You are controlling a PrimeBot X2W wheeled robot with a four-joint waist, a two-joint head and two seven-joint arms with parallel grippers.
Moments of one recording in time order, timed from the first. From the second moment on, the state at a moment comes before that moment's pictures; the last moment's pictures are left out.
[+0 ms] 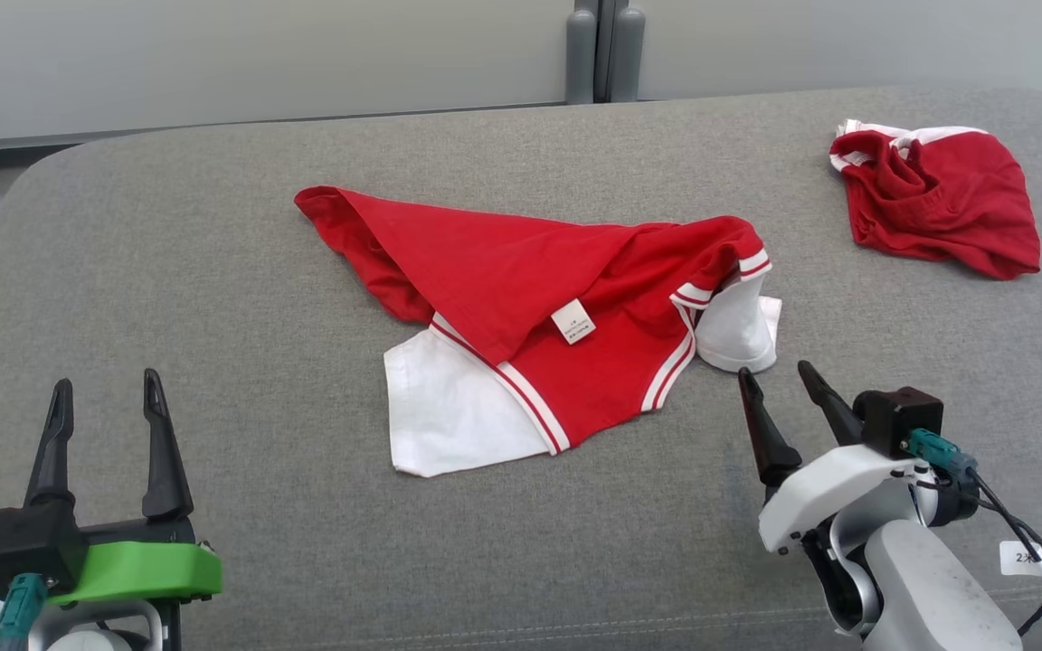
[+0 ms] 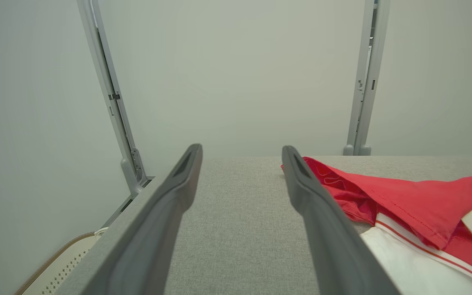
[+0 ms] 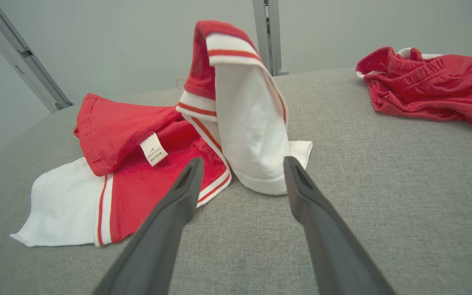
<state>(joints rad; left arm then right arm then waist) -0.04 0.15 0.06 0.07 -0.16 0.02 -0.26 -0.29 -0.11 0.19 0.50 0.34 0.13 -0.21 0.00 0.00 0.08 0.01</state>
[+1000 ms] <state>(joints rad) -0.06 0.09 0.06 0.10 -0.11 -0.03 -0.26 -0.56 -0.07 0.40 1.00 0.52 0.13 -0.05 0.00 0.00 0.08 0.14</state>
